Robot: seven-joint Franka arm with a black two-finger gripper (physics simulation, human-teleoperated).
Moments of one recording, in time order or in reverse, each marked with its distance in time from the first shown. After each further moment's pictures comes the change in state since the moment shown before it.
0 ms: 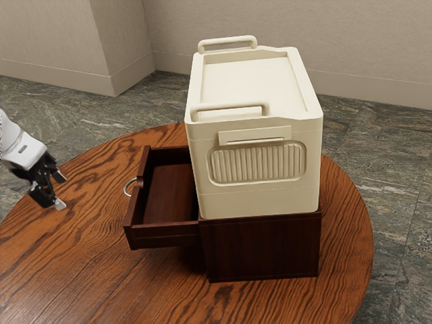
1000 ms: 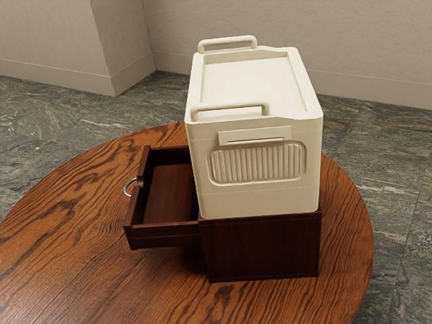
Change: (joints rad) arm 0.315 -0.875 -0.622 -0.168 -0.061 -0.906 -0.938
